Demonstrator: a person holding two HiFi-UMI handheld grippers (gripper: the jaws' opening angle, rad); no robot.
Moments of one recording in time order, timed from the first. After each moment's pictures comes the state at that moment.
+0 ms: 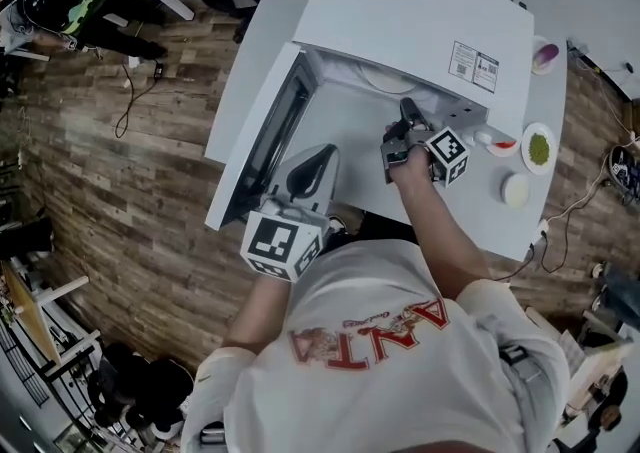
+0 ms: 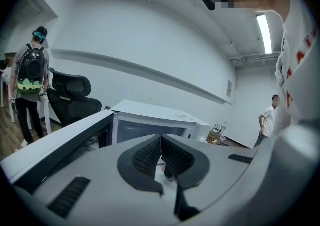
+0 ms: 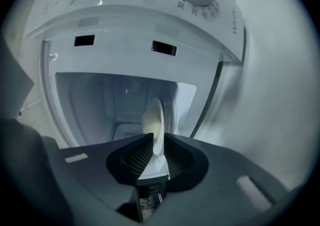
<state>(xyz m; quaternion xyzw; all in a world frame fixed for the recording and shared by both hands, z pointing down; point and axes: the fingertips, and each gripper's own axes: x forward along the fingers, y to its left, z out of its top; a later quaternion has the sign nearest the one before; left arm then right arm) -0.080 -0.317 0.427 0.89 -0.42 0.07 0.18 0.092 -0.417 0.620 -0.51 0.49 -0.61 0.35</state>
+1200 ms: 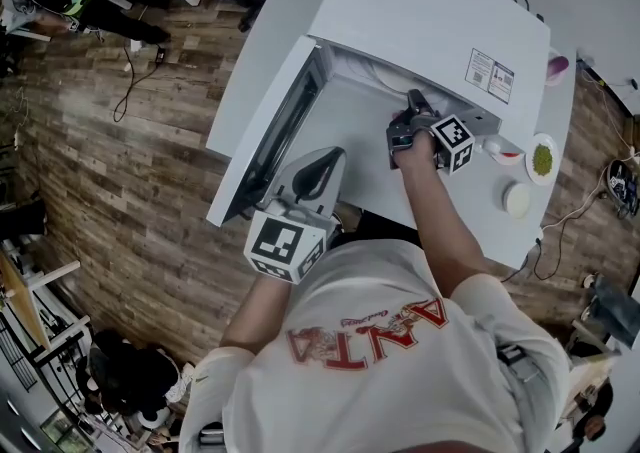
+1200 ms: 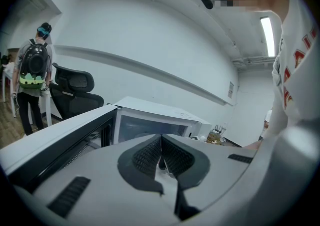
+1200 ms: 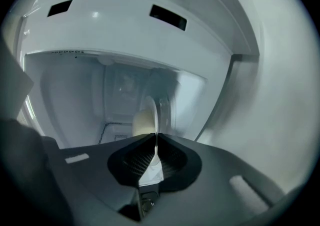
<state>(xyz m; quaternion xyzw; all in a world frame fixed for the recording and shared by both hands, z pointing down) -0.088 -0.315 0.437 0.88 -0.43 0.07 0.20 0.091 -0.446 0.638 -0.54 0.47 -0.62 0.32</state>
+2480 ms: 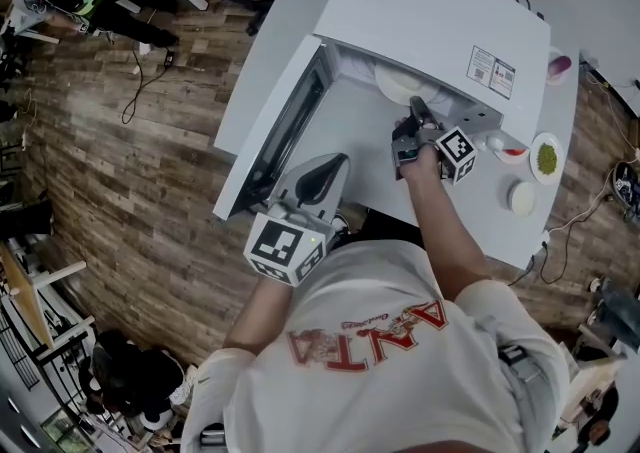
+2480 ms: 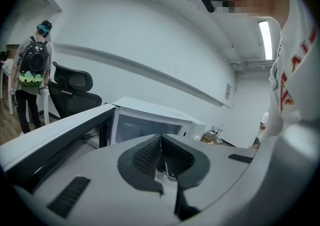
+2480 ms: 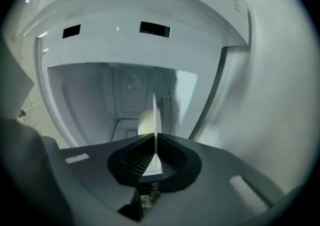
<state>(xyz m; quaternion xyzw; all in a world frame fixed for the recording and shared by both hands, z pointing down) -0.089 -0.296 0.433 0.89 -0.41 0.06 0.20 0.082 -0.426 0.630 -0.49 0.51 -0.61 0.35</state>
